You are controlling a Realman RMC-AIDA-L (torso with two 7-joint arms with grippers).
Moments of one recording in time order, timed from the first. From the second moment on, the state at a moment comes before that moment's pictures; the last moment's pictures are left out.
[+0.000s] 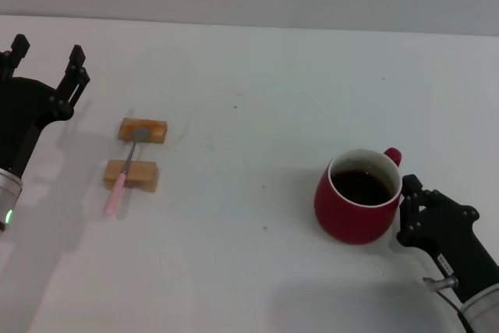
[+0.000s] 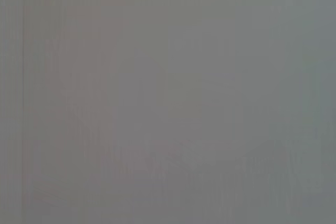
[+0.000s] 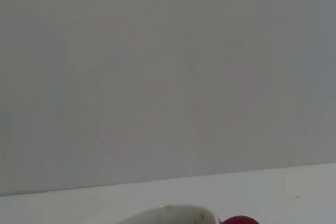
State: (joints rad) left arm -0.31 -2.07 2.11 0.29 -0.54 1.29 -0.08; right arm 0.29 2.09 -0.24 0.47 -1.43 -1.37 0.05
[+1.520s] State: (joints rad) left arm -0.31 -2.08 2.11 0.29 -0.54 1.28 -0.08; right arm 0.42 2.09 -0.24 0.45 -1.47 -1.26 0.06
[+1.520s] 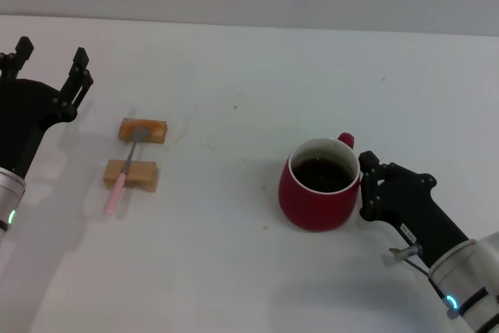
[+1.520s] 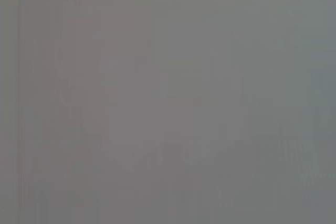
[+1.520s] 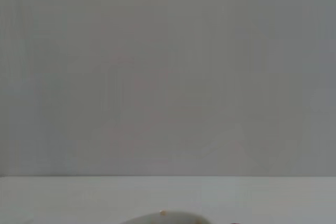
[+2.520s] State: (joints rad) left arm -0.31 -2.07 2.11 0.29 -0.54 1.27 -0.08; right arm 0.34 2.09 -0.23 0.46 -1.47 -1.31 0.06
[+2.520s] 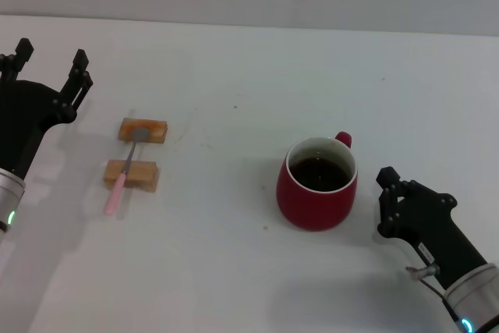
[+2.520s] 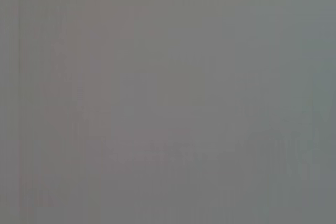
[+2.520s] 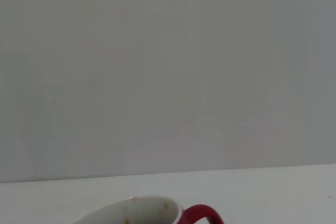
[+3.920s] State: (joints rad) left arm -0.31 -2.08 2.11 0.29 -0.54 1.27 -0.08; right arm 0.46 2.09 -0.22 0.45 -1.55 -1.22 0.11
